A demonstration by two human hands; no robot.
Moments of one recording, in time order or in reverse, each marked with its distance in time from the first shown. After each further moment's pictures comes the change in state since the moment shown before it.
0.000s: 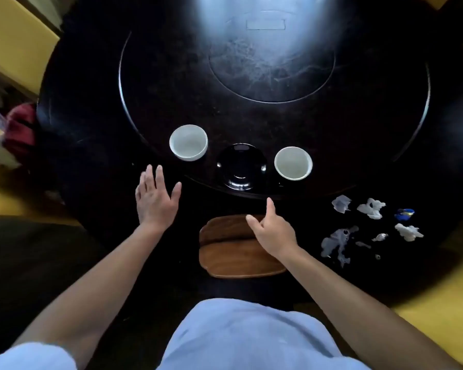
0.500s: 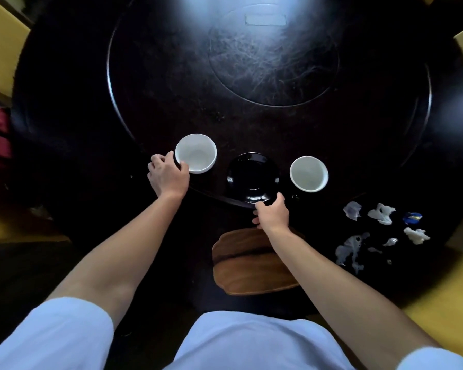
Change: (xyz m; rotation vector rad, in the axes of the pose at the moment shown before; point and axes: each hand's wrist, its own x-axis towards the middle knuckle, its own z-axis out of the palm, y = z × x) left_hand 0.131 0.020 0.008 -0.200 -0.021 -0.178; right_hand 0.089 -0.062 0.021 0.615 0.206 0.463
